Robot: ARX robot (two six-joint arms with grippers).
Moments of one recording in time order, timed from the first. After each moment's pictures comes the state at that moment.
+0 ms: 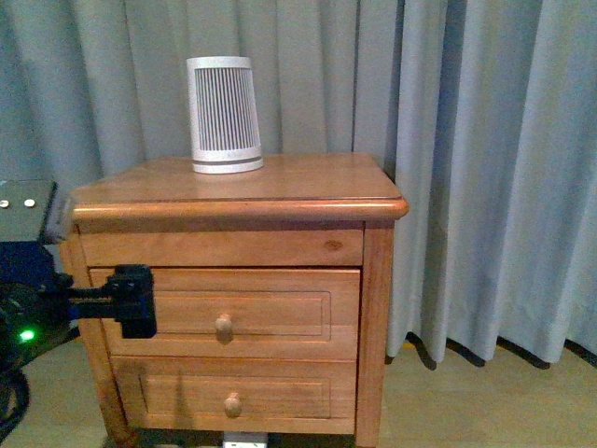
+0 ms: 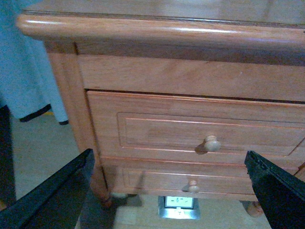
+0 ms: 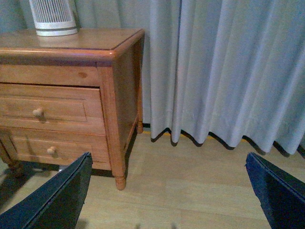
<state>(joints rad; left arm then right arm) -0.12 1.92 0.78 1.00 0.01 -0.01 0.00 0.00 0.01 0.00 0.00 0.00</state>
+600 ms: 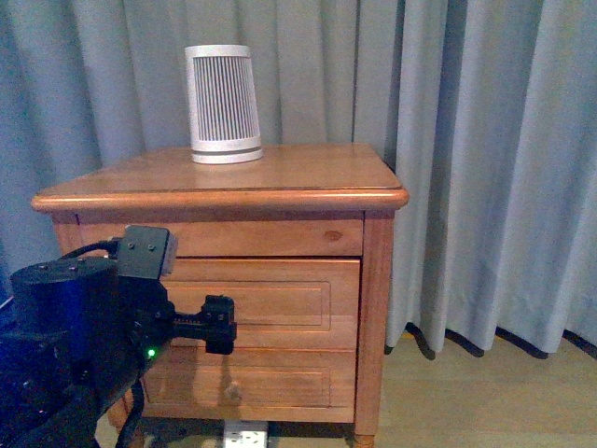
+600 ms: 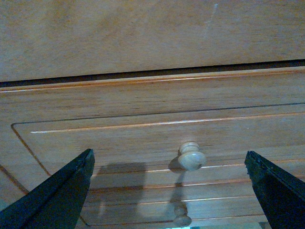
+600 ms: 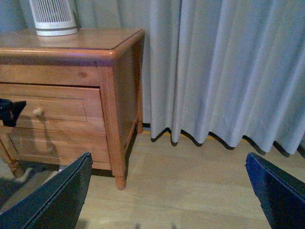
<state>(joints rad) -0.22 2.35 1.15 1.07 -0.05 0.06 0.00 0.00 0.01 0.00 0.00 0.00</state>
